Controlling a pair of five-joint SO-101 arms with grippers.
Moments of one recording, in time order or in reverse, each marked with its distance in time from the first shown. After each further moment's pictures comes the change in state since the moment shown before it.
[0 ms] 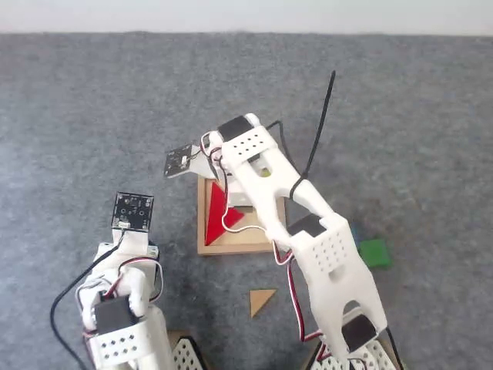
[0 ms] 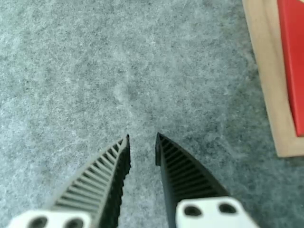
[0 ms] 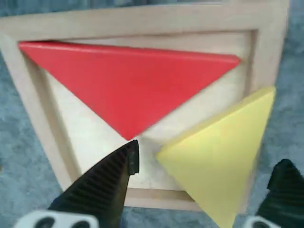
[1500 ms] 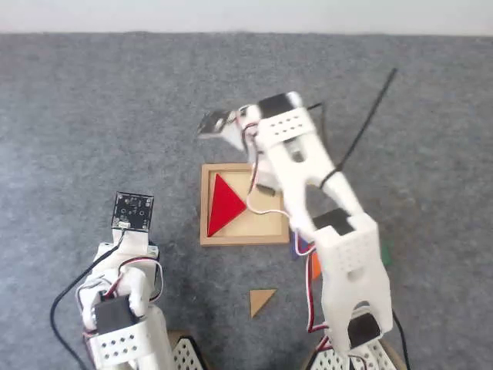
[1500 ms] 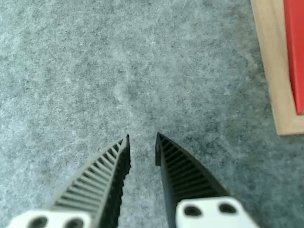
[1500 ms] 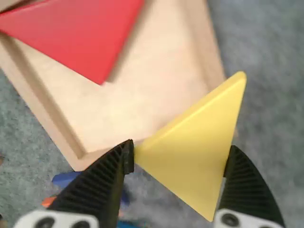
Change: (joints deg) left arm 0.0 0.0 0.0 0.0 0.0; right arm 8.4 -5.9 1.4 1.1 -6.7
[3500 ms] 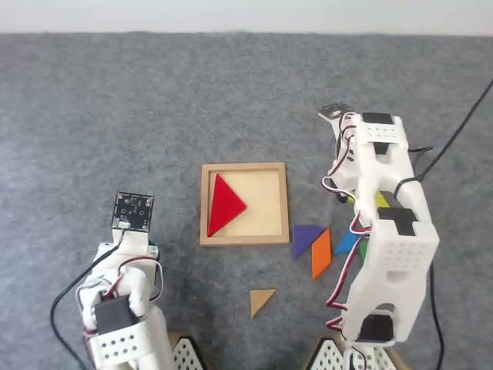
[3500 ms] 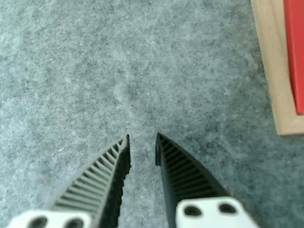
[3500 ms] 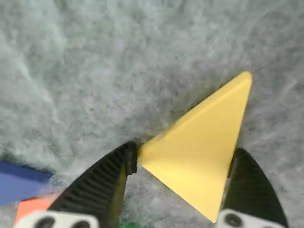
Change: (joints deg) left arm 0.0 0.0 0.0 0.0 0.0; right arm 28.0 -6.7 25.3 -16.4 -21.2
